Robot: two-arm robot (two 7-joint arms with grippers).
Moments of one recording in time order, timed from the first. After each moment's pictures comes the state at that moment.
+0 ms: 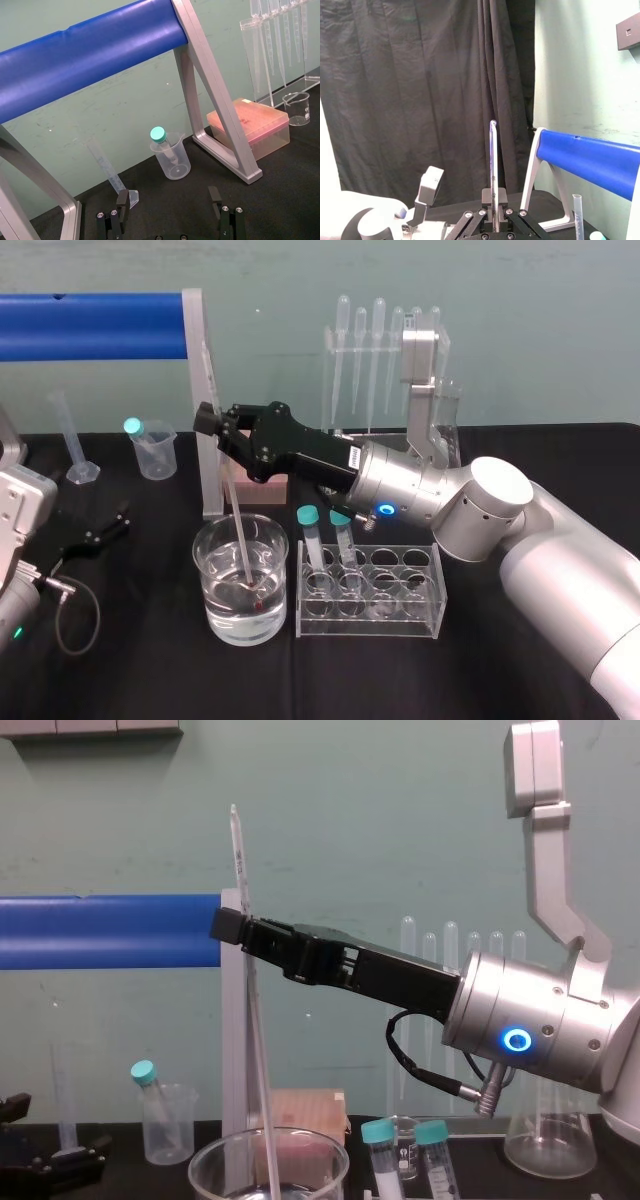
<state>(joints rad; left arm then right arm) -0.20 0.60 0.45 -1.41 -0.25 -0.12 0.03 0.67 0.21 -0.63 -1.03 0.78 -0.17 0.98</state>
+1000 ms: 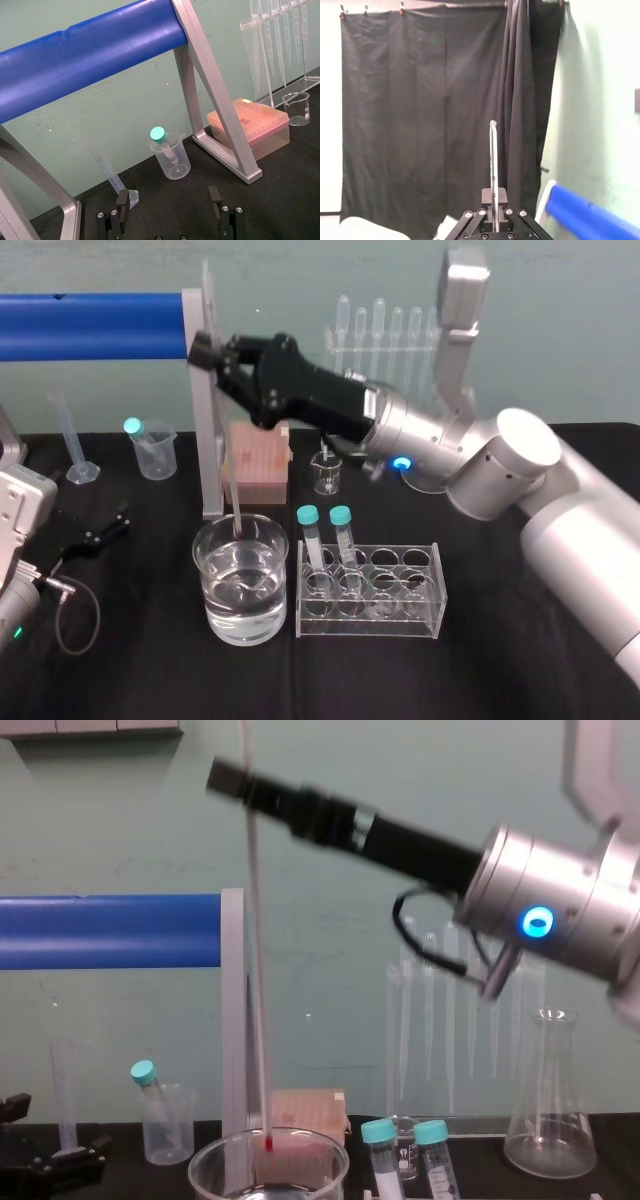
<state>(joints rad) -0.20 0.60 0.45 -1.41 -0.25 -0.12 0.03 0.69 0.25 -0.60 -1.21 0.80 -0.19 0.98</state>
